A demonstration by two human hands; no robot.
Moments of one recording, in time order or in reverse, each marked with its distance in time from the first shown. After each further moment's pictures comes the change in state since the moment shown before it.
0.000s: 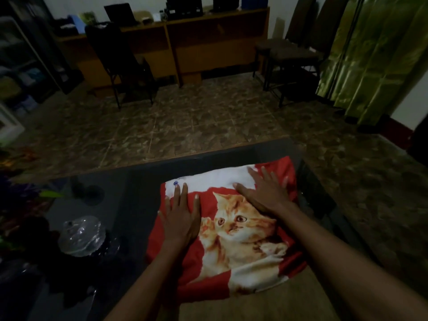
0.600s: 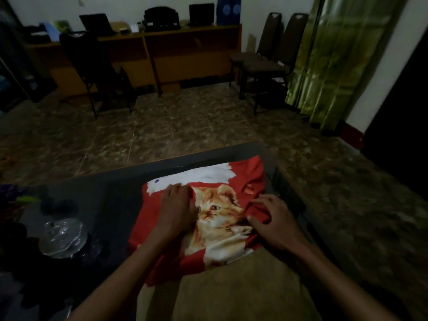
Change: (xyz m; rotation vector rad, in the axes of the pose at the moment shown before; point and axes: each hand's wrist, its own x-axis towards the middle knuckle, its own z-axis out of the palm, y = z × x) left_hand -0.031 0.055 -0.033 0.141 -0.044 0.352; right_hand -0.158 0.063 -0.013 0.304 0.261 -0.126
